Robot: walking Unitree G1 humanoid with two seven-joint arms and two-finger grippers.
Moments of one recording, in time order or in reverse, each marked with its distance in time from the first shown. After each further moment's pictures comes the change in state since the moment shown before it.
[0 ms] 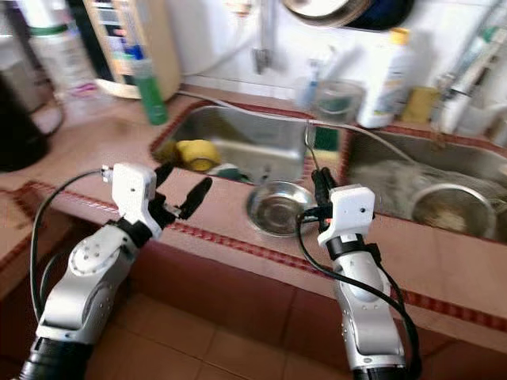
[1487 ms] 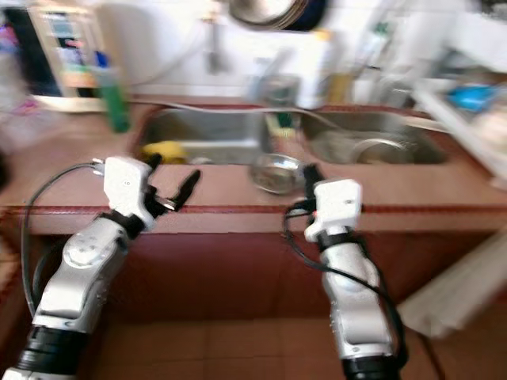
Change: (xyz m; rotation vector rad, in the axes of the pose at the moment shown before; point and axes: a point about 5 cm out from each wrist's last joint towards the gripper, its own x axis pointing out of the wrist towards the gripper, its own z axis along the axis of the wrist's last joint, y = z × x) left arm 0.004 0.015 -0.001 0.065 -0.003 0.058; right arm 0.012 0.015 0.001 0.002 0.009 0.036
